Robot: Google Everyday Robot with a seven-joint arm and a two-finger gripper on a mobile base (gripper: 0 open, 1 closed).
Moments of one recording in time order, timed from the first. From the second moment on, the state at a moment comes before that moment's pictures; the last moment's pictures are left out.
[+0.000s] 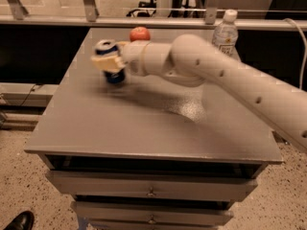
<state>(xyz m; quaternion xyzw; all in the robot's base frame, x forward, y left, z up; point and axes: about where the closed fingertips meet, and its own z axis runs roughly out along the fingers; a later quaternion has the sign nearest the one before) 0.662 0.120 0.904 -0.40 0.65 0.34 0.55</state>
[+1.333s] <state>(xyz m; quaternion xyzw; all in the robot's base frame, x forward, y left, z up) 0.738 0.032 0.924 -0.32 0.66 0.26 0.63</state>
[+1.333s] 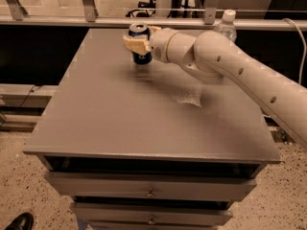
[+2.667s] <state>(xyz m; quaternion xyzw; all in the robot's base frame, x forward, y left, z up) 0.821 -0.034 0.925 -0.25 0.69 0.18 0.65</state>
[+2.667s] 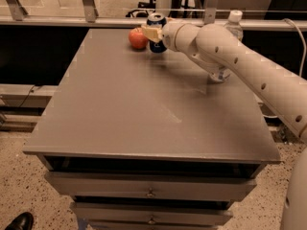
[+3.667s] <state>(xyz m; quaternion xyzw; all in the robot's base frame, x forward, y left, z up) 0.841 -0.033 0.908 -0.22 0.69 0.20 0.65</state>
